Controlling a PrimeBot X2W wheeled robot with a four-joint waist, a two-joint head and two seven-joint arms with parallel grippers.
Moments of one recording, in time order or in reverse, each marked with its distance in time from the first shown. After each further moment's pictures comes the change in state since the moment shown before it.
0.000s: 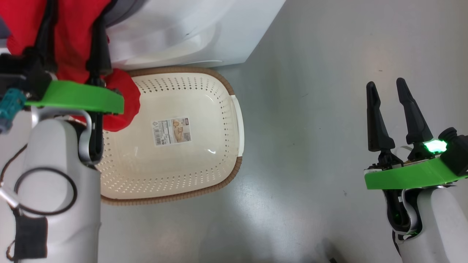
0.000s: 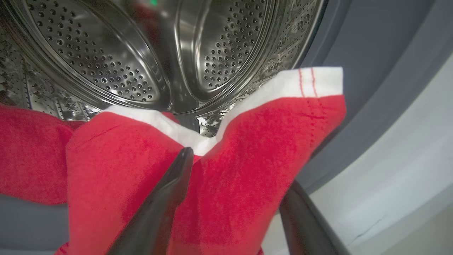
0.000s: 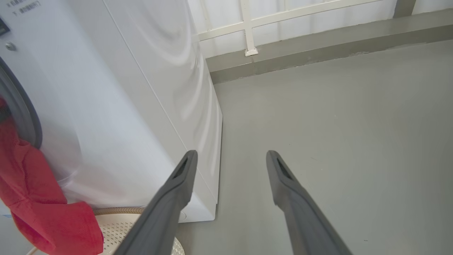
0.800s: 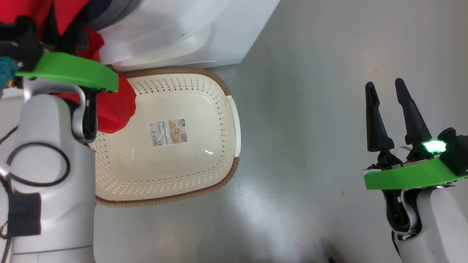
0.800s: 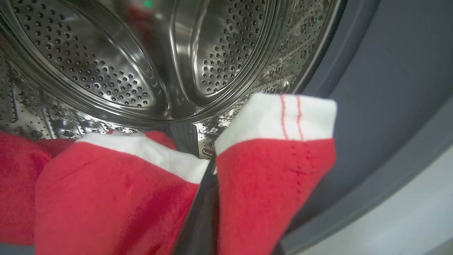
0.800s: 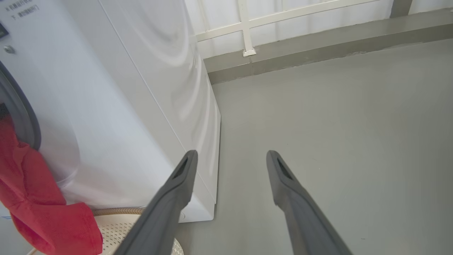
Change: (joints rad) left arm -0.136 0.000 0.016 0.140 0.025 -0.017 0.000; right arm 0.000 0.000 0.006 0.001 0.009 0.000 0.000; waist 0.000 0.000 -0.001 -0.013
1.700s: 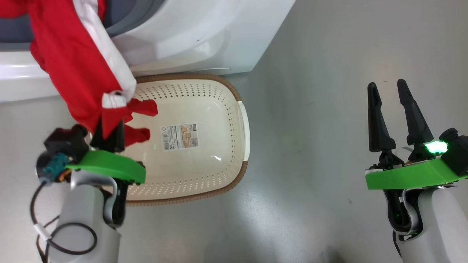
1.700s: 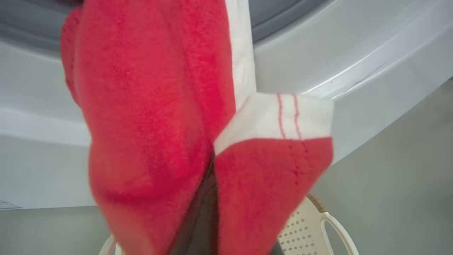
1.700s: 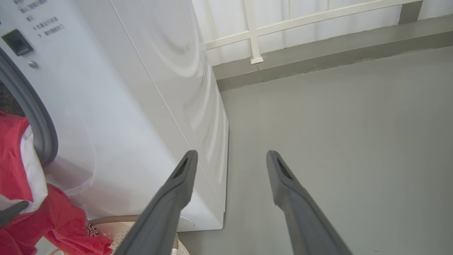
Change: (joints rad) left arm 0.364 0.000 -0.072 -0.028 -0.138 -0.001 0.000; right arm 0.002 0.000 -0.009 0.005 0.000 0.000 0.000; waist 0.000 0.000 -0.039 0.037
